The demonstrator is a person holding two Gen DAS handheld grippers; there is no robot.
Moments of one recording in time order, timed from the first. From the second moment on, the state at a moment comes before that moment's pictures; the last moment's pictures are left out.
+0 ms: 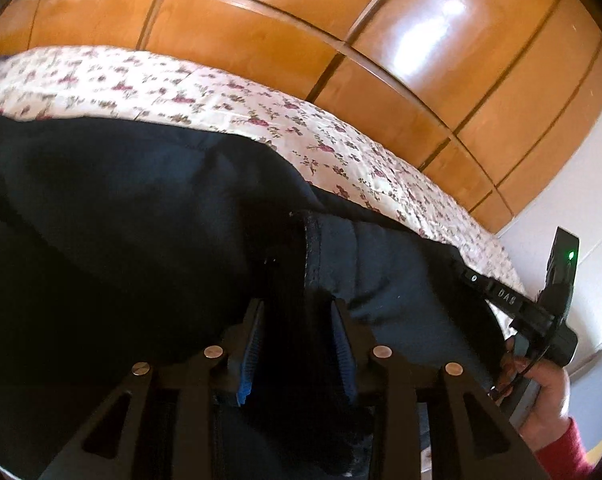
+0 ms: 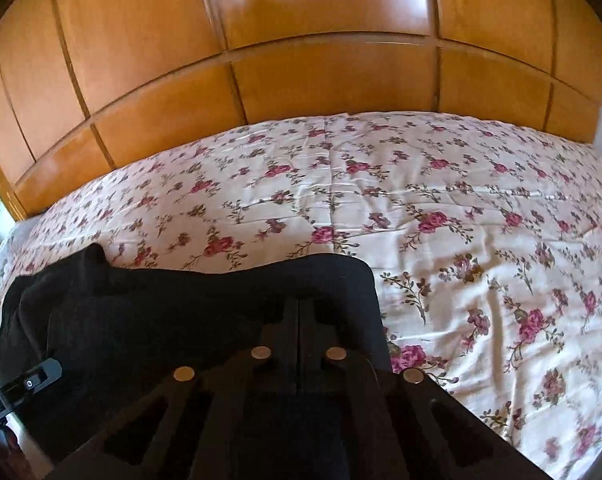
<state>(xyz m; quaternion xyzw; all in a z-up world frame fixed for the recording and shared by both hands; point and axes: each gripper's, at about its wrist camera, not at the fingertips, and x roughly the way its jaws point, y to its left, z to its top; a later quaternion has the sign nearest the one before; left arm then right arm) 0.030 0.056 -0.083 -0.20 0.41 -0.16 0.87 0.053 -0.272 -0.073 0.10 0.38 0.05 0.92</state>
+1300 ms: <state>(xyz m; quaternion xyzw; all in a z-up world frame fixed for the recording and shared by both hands) -0.116 0.244 -0.096 -0.42 0.30 0.12 0.85 -0.048 -0.148 -0.080 0.10 0.37 0.24 0.89</state>
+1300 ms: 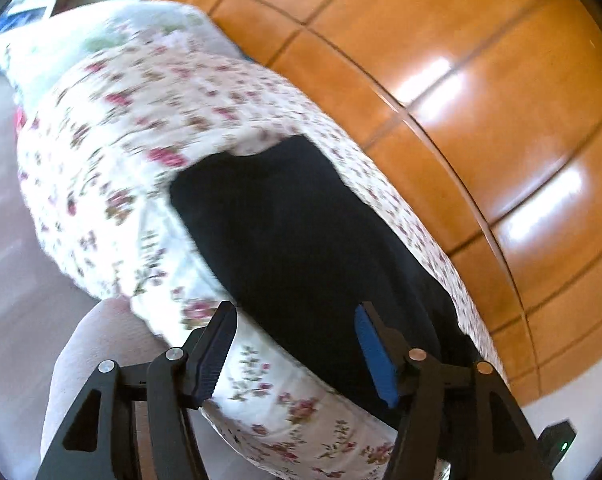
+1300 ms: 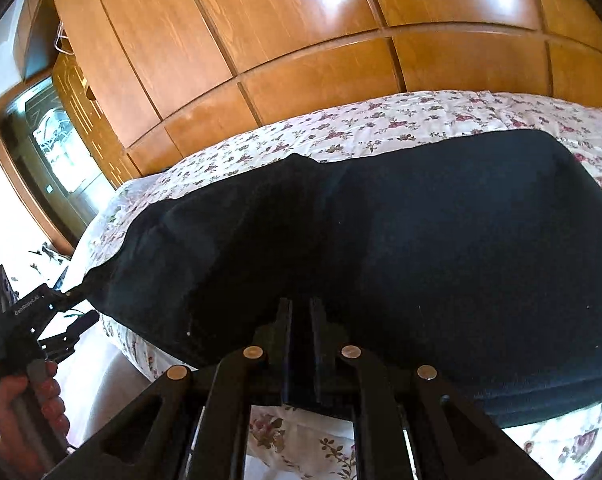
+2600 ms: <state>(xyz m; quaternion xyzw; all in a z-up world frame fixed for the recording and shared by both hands) -0.079 0.266 -0.045 -0.42 0.22 0.03 0.88 -0.049 -0.148 -0.078 0.11 0.38 0.23 0.89</state>
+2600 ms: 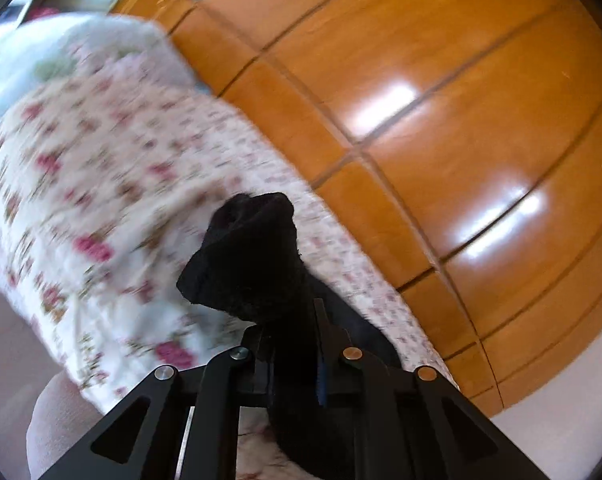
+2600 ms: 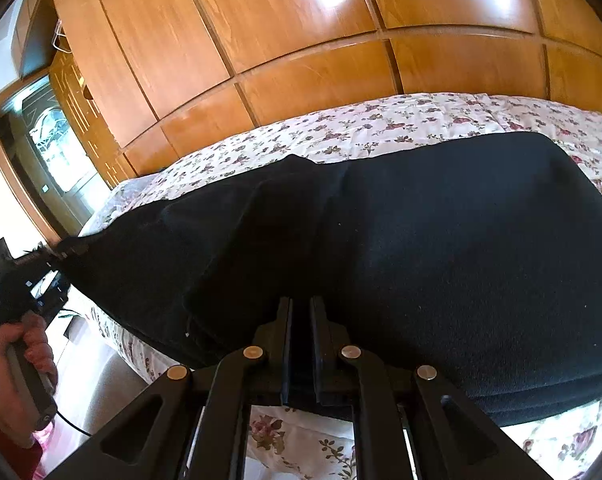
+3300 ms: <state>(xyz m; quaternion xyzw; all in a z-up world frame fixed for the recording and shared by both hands) -0.057 0.101 0.095 -0.21 0.16 -0.19 0.94 -0.074 -0.210 -0.051 0.16 0.36 0.20 0.90</state>
